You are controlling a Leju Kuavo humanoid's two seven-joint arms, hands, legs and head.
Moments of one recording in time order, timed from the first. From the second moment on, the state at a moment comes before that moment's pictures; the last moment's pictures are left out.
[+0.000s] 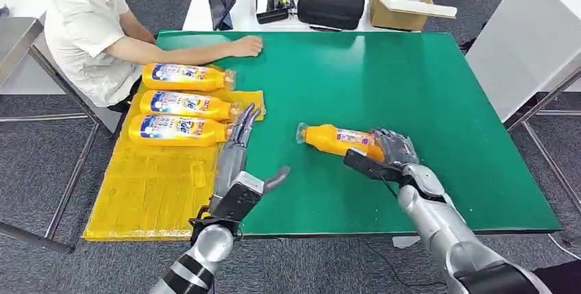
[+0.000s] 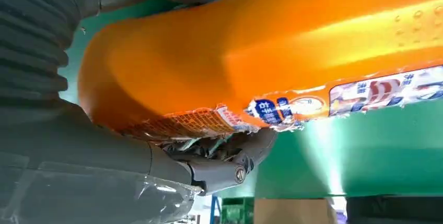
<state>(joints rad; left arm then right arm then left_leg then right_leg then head) -0.33 -0.27 -0.59 -1.10 -0.33 0.45 -0.43 -0.53 -0.24 0.40 -0.63 0.94 -0.06 -0.18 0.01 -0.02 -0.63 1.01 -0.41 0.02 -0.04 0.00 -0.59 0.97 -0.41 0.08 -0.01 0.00</state>
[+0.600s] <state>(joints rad) -0.34 -0.28 -0.62 -1.06 -0.27 0.43 -0.45 -0.54 -0.25 0.37 -0.56 0.78 0.01 -0.32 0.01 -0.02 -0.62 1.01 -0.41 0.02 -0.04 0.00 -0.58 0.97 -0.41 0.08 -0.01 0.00</state>
